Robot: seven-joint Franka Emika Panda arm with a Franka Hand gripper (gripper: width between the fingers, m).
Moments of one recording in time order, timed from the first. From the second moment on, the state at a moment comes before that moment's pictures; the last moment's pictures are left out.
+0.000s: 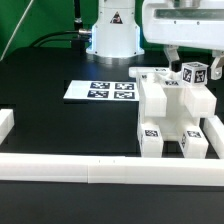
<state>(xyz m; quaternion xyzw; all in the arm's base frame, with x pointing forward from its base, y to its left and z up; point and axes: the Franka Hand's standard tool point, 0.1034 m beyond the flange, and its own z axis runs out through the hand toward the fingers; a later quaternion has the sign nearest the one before) 0.545 0.101 0.112 -0.91 0.42 -0.01 0.07</state>
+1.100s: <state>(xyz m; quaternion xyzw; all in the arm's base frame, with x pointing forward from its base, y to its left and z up) 0.547 0.108 0.114 -1.00 0.04 -0.04 0.03</state>
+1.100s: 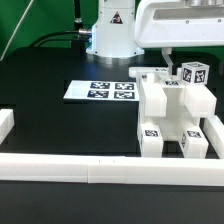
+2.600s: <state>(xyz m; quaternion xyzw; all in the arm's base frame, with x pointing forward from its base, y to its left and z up) 0.548 0.107 0.113 -0.98 0.18 -0.03 0.04</state>
